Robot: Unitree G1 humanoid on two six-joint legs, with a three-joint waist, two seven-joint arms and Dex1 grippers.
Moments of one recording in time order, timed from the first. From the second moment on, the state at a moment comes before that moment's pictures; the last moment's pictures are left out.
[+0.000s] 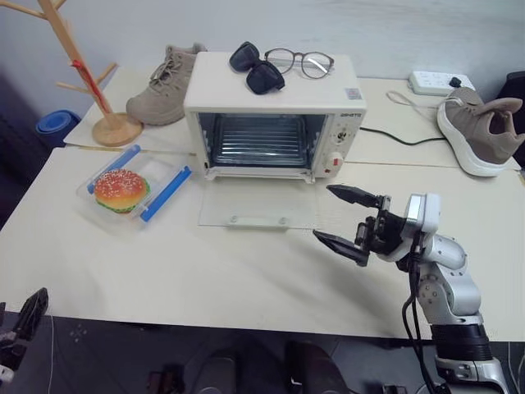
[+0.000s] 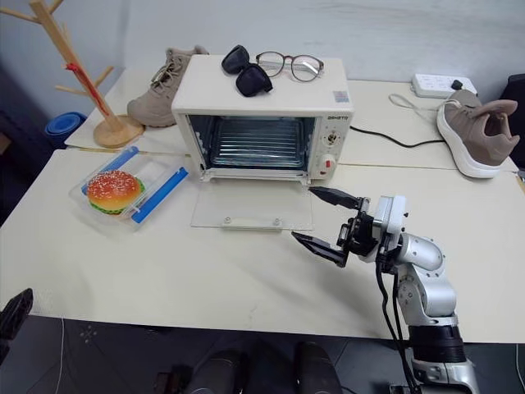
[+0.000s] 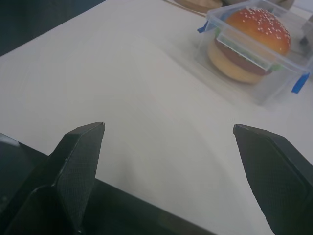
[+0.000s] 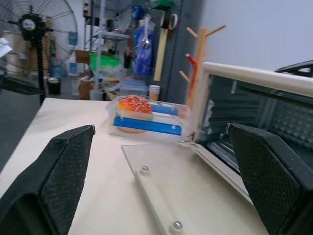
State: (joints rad) left arm 0.55 0.40 0.97 -0.42 -0.96 0.56 -0.29; right arm -0.27 -0.44 -0.09 -0.09 0.62 -0.04 1.20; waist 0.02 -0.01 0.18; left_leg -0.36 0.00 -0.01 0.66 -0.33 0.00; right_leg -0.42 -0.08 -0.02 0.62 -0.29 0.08
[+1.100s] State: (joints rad) left arm -0.28 0.91 0.60 0.09 -1.40 1.23 0.47; right arm -0.21 -0.40 -0.05 -0.09 0.57 -0.11 1.17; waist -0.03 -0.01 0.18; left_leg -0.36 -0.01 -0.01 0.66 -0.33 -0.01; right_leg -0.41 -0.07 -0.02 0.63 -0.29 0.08
